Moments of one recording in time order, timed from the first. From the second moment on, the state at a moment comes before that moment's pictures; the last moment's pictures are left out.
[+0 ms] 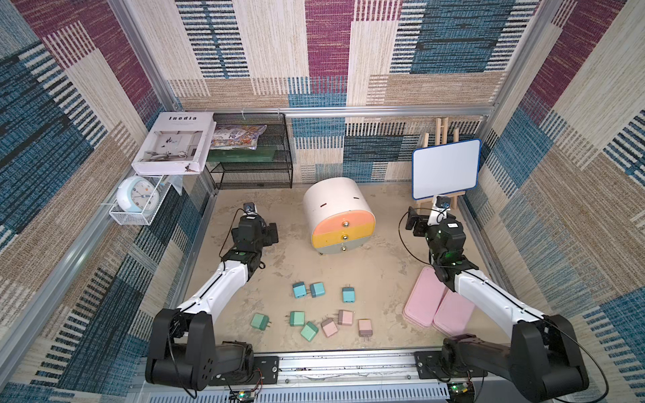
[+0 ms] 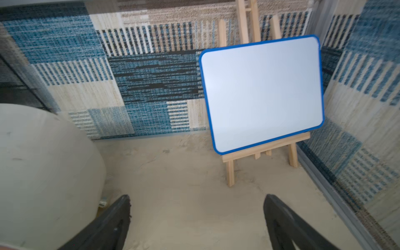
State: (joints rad) left arm -0.13 1.31 0.84 -0.07 -0.31 -0.18; right arm 0.23 1.20 0.65 0.40 0.22 0.12
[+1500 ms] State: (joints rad) left arm -0.28 1.75 1.55 -0.43 0.34 -0.53; right arm 0.34 1.83 1.15 0.36 -0.39 0.01
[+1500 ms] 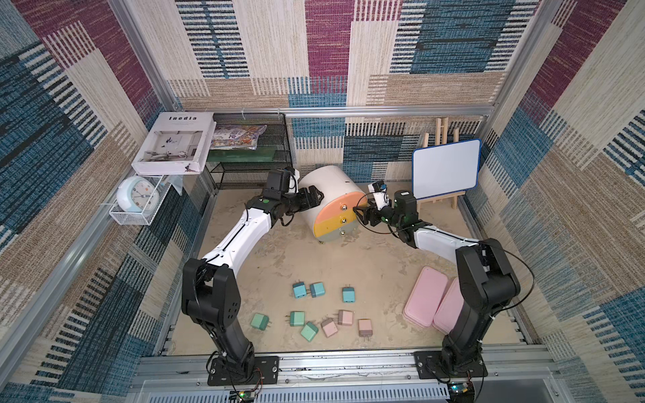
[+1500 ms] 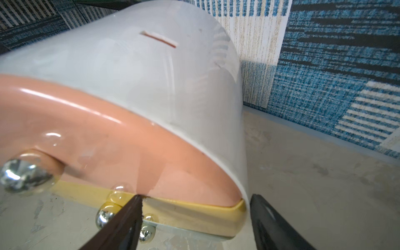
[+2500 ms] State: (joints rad) left arm -0.28 1.69 1.57 -0.58 0.20 -0.55; right arm 0.56 1.65 1.00 0.55 -0.07 0.00
